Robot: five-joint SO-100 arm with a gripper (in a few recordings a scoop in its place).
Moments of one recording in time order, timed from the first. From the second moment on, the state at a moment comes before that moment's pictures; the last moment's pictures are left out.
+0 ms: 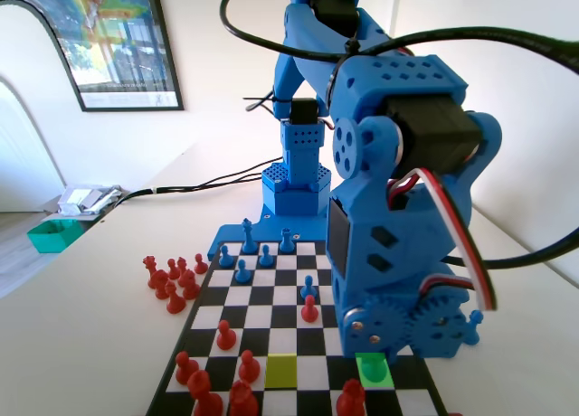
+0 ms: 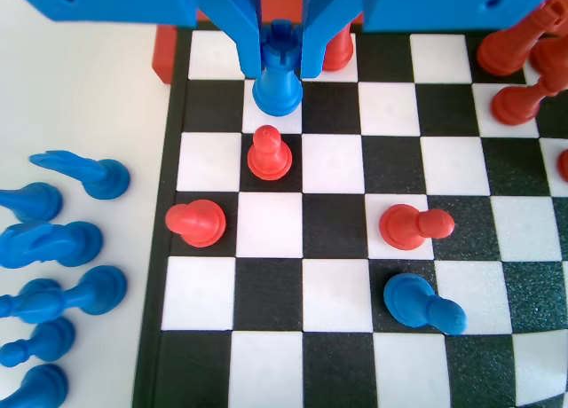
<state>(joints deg) -11.0 54.4 75.8 61.8 -80.2</state>
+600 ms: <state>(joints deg) -11.5 54.3 76.9 60.0 -80.2</state>
